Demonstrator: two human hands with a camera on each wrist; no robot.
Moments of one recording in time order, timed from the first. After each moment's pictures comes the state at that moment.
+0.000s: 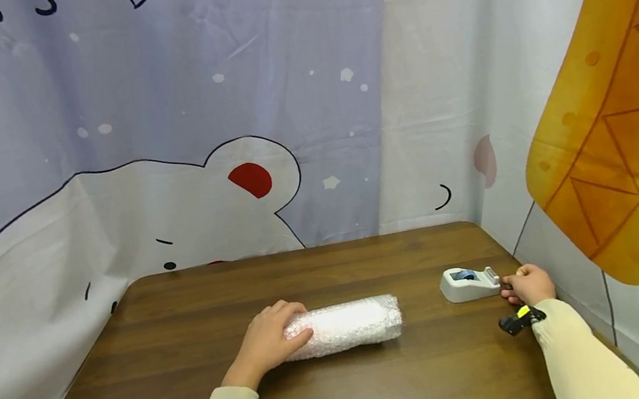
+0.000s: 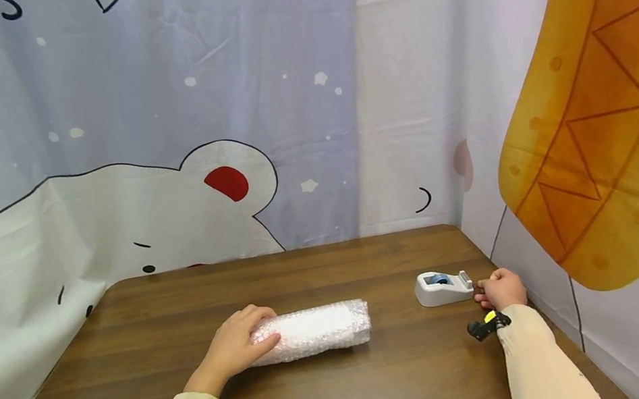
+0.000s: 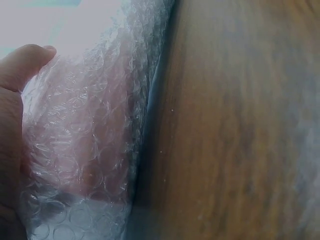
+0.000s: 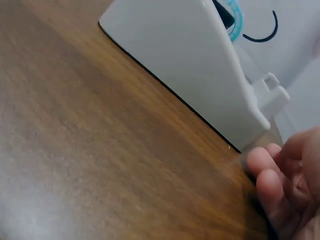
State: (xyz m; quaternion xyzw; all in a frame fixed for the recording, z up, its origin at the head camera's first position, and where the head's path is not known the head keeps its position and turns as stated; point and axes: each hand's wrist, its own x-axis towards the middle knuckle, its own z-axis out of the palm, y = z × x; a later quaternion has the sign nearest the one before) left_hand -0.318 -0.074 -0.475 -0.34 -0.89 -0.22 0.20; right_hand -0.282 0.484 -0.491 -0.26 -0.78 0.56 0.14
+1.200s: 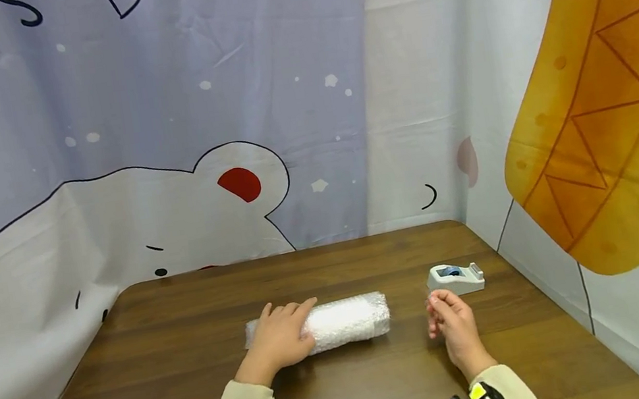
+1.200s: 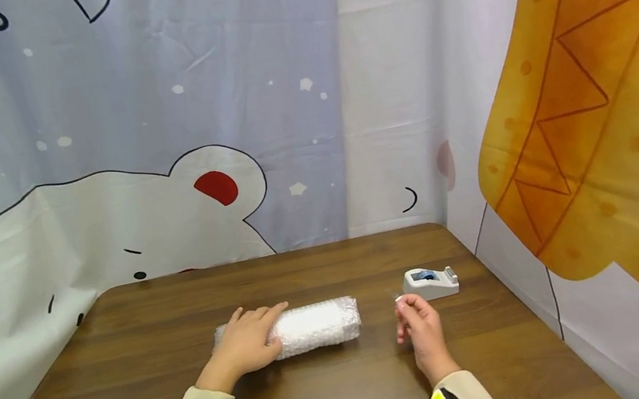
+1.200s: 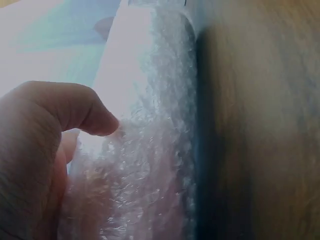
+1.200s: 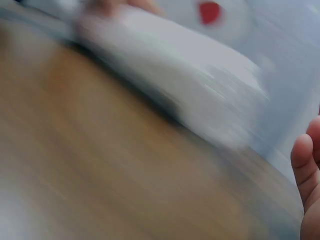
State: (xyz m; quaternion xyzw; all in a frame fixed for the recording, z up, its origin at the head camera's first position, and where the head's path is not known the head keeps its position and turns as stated) left_hand -0.291 -0.041 -0.447 -0.32 -0.93 -0.07 0.12; right_hand -0.216 0.289 -0.491 0.02 -0.58 0.78 0.23
